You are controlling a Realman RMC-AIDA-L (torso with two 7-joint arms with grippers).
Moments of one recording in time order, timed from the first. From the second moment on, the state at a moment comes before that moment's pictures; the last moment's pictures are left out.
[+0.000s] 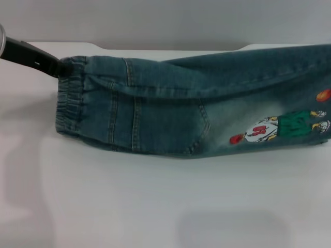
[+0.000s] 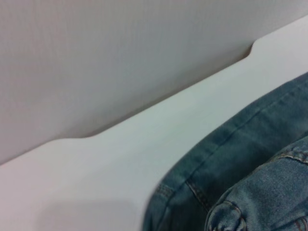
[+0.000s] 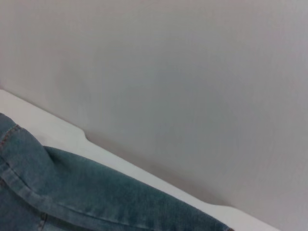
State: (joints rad) left arm -0.72 -2.04 0.85 1.24 2.60 1.51 -2.30; right arm 0.23 2.07 -0.69 -1.58 -2.03 -1.51 1.89
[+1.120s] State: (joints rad) left arm -0.70 -2.05 0.86 1.24 2.53 1.43 -2.30; right arm 0.19 2.08 -0.77 -1.58 -2.00 -1.40 1.88
